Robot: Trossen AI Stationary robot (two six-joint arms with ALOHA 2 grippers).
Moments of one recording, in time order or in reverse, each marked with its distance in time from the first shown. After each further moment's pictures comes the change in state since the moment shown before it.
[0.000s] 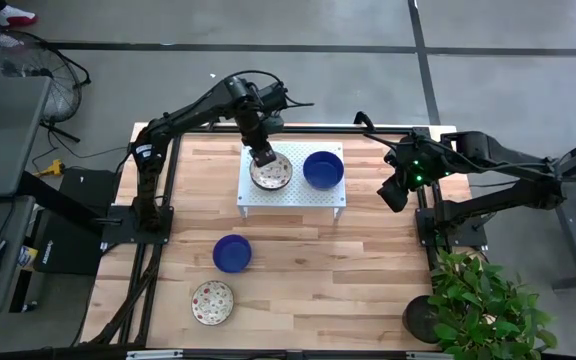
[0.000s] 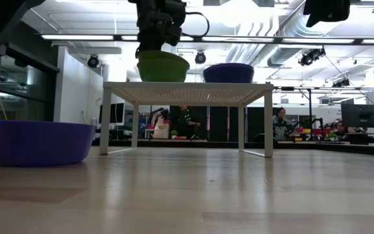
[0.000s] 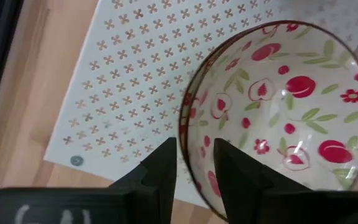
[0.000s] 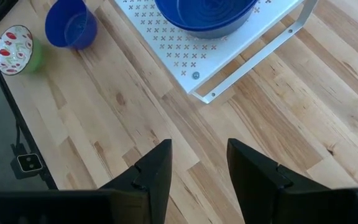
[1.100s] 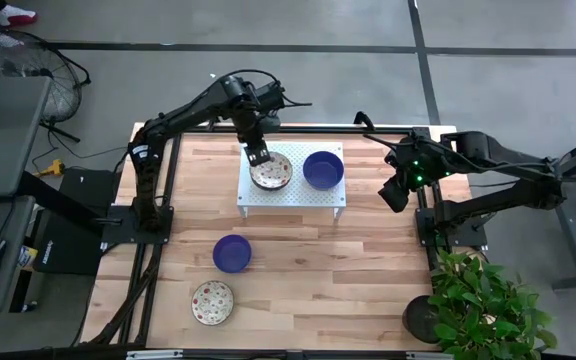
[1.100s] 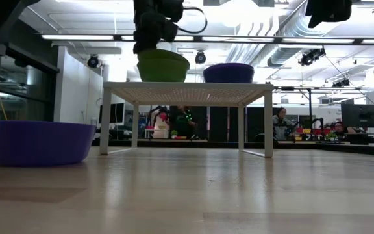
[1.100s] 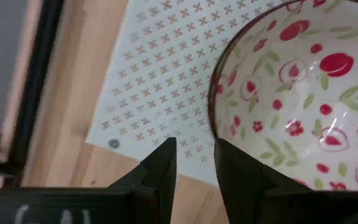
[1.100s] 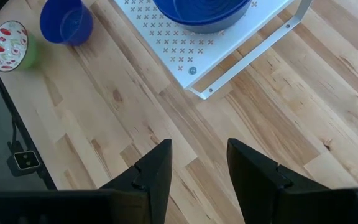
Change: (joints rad) left arm 0.001 -0.032 -0.001 -0.026 -0.110 0.059; right arm 0.000 0.000 0.000 -0.017 0.000 0.001
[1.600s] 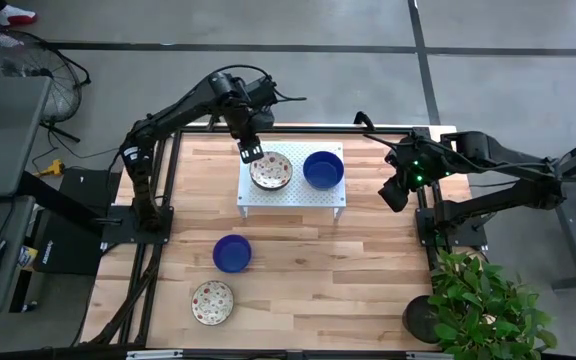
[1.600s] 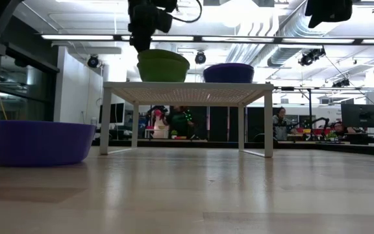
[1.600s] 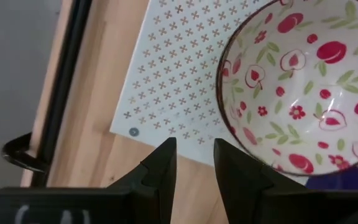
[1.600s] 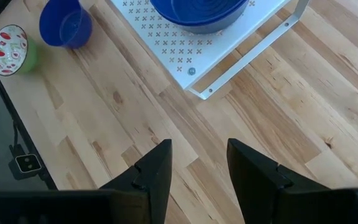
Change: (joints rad) left arm 0.000 -0.060 0.001 -0.009 -0.049 0.038; right arm 0.000 0.000 0.000 0.000 0.003 0.019
